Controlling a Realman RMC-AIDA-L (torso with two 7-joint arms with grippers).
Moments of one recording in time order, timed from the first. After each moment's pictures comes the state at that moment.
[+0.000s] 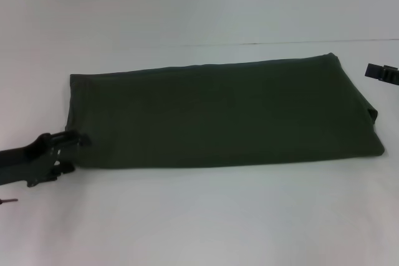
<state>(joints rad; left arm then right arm) -0.54 -2.10 0.32 0.70 2.40 1.33 -2.56 0.52 1.94 -0.37 -0.63 -2.05 -1.40 1.82</state>
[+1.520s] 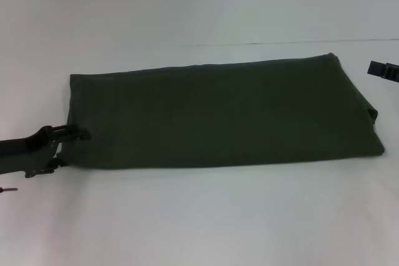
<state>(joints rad) -0.58 -2.08 0.34 0.70 2.46 1.29 -2.59 0.52 1.94 -0.36 -0.64 -2.05 -1.40 1.82</state>
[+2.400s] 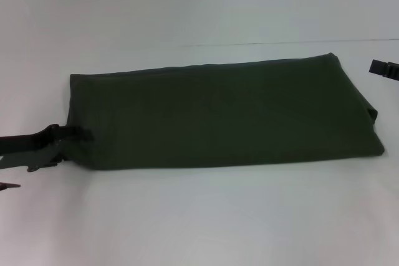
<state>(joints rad) -0.60 -2.08 0.39 0.70 2.46 1.27 -2.54 0.52 1.94 -0.36 -0.64 -2.04 -1.40 1.82</state>
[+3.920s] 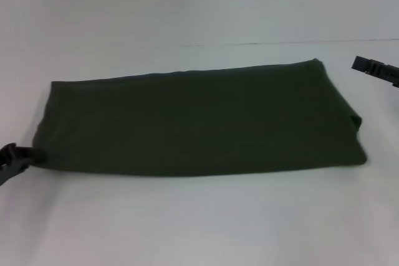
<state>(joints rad) -0.48 -2.08 0.18 0.74 2.41 1.38 -2.27 0.52 2.00 -0.36 -0.62 -1.97 -1.40 1.79</state>
